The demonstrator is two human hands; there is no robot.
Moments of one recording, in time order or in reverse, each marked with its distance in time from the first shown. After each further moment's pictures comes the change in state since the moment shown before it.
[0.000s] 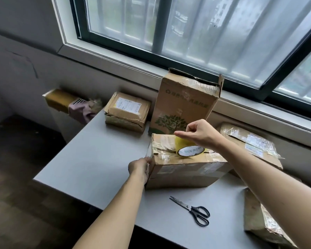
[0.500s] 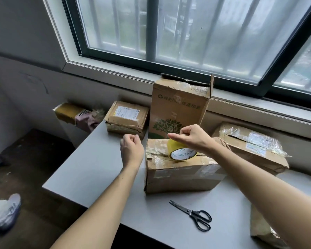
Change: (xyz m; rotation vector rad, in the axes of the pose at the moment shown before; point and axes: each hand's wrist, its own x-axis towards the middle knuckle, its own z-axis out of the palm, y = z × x) left_hand -0.002 0.039 0.022 0.619 0.239 0.762; right_hand -0.008 0.023 -0.005 0.221 -0.024 -0.015
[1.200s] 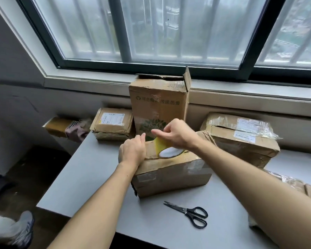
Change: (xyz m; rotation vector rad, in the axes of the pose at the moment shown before) left_hand 0.004 0.028 0.050 0.847 -0.186 0.538; right_hand 0.005 0.011 -0.024 -0.192 0.078 -0.068
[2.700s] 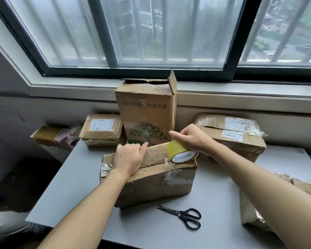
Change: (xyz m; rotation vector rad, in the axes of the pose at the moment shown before) left_hand -0.002 0.011 0.009 0.141 0.038 0.274; right_hand -0.028 0.071 -0.035 0.188 -0.014 0.136
